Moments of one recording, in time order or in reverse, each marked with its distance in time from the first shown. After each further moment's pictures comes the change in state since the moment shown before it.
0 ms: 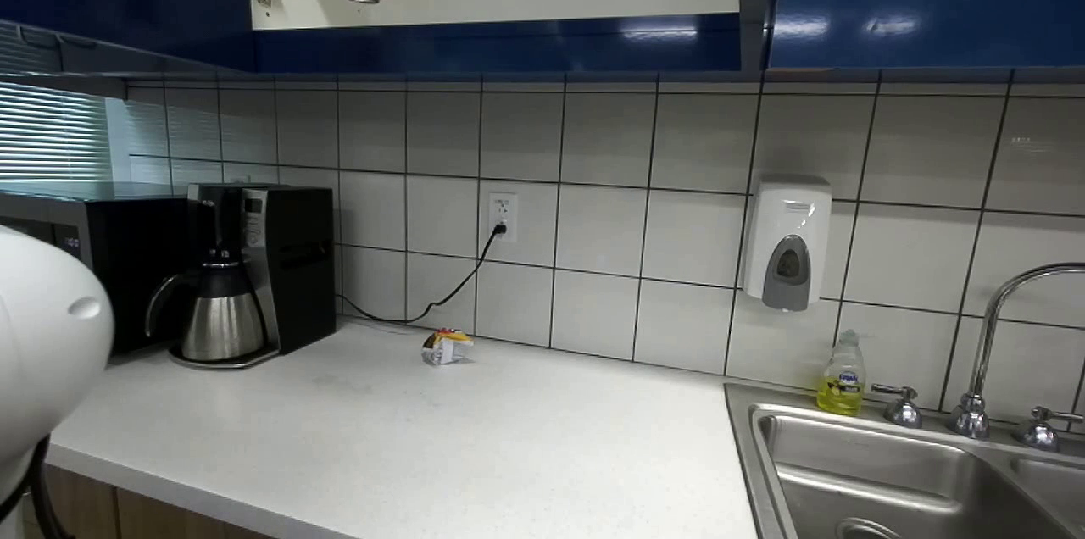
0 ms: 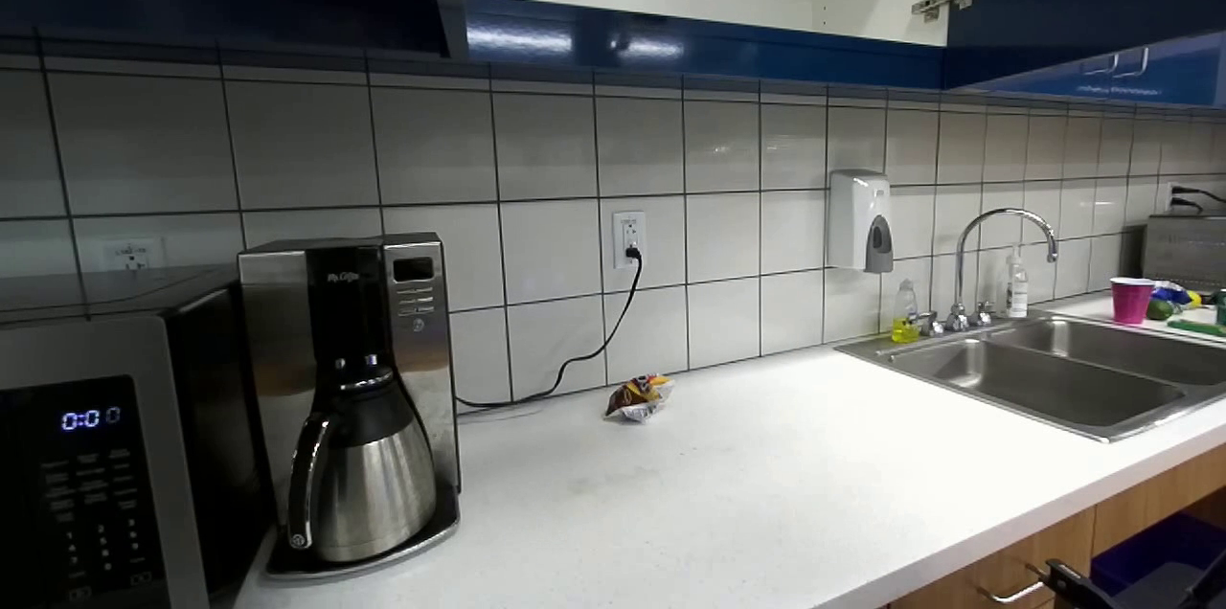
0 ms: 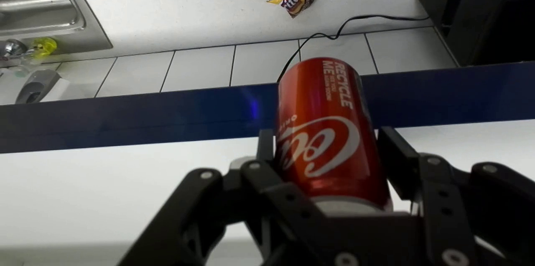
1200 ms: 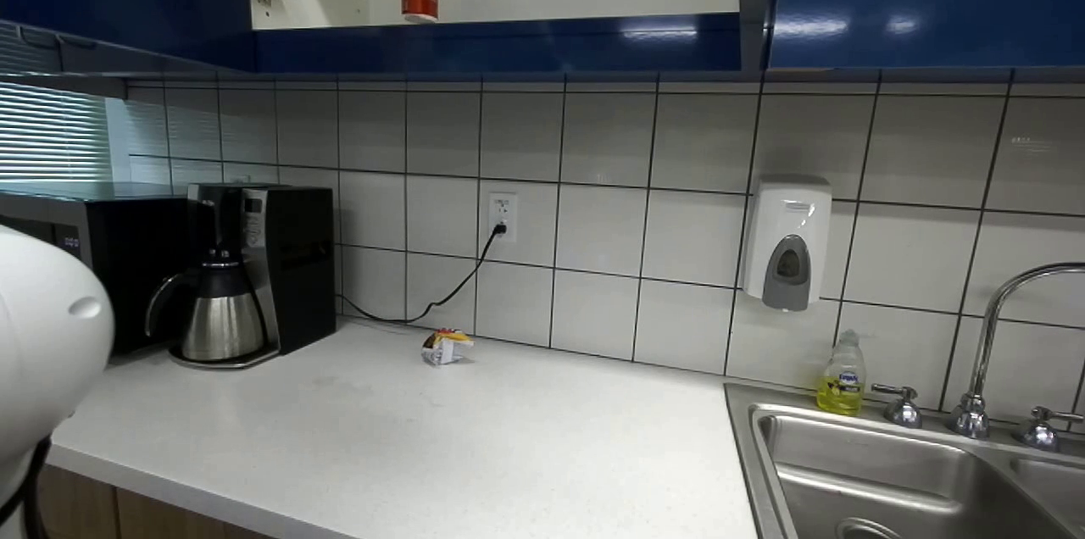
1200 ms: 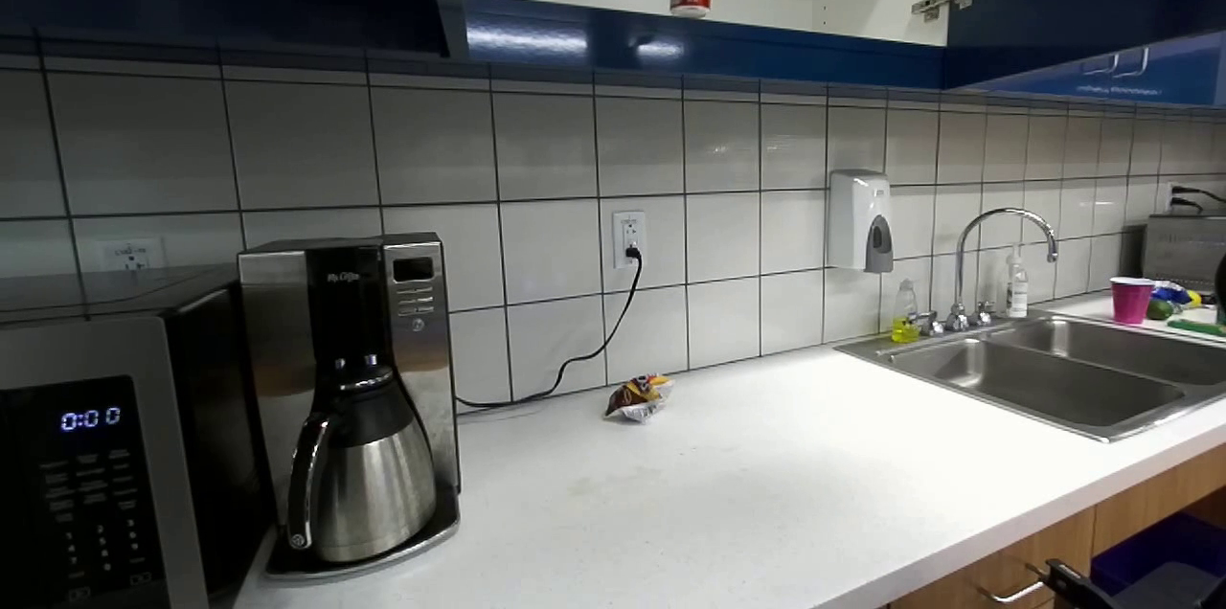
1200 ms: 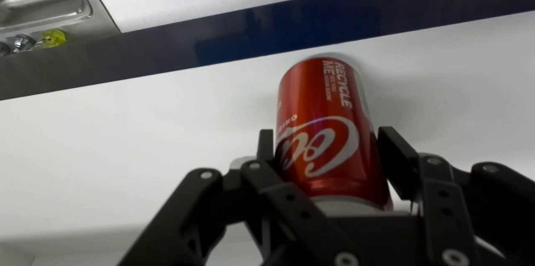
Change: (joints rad) arm 0.000 0.336 -0.045 0.406 -0.059 -0.076 0.000
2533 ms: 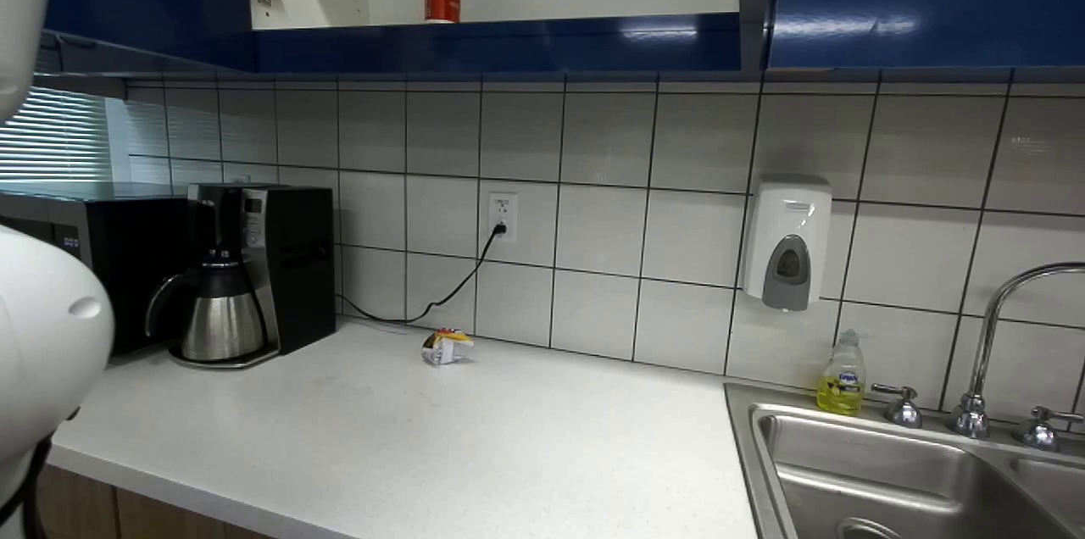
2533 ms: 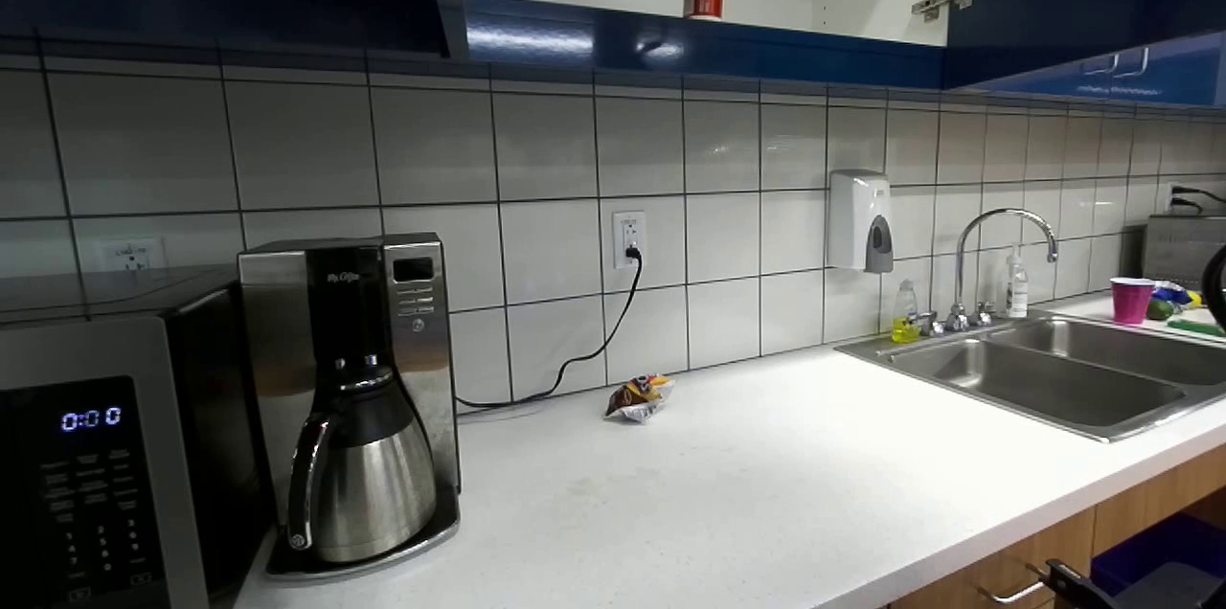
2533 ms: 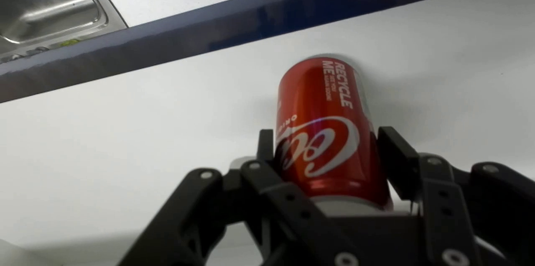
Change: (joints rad) arm 0.000 0.114 -0.051 0.171 0.001 -0.068 0.000
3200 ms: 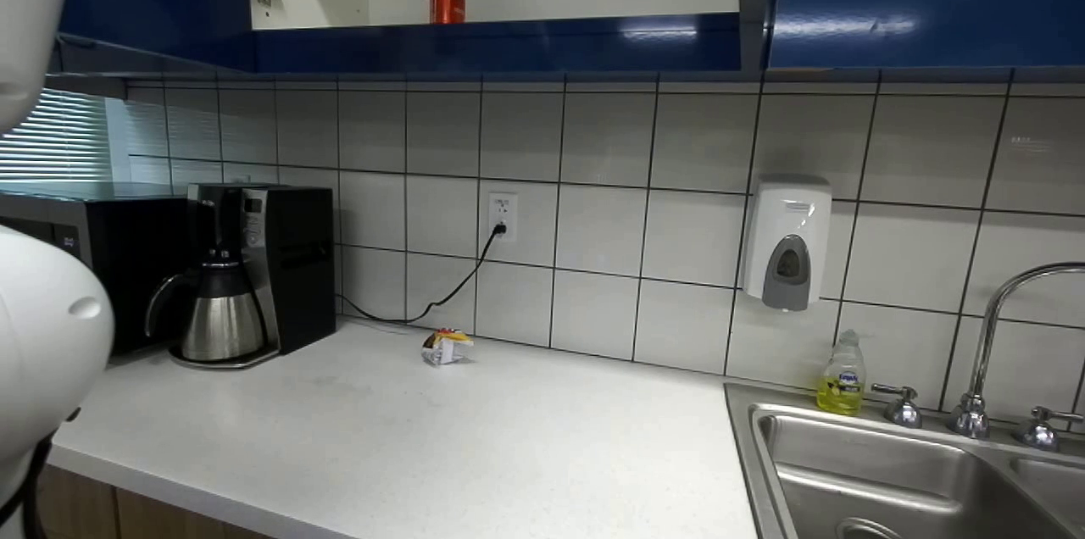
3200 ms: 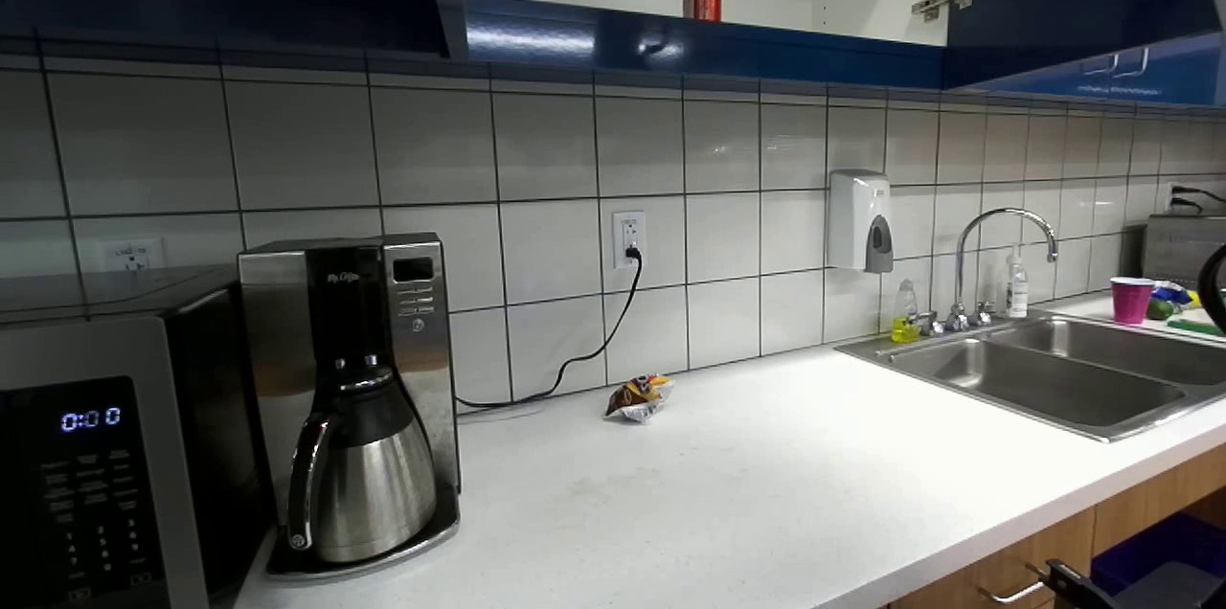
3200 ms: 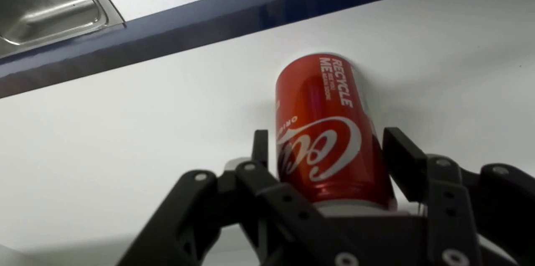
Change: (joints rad) arm 0.000 0.037 -0.009 0.035 0.000 -0.001 0.000
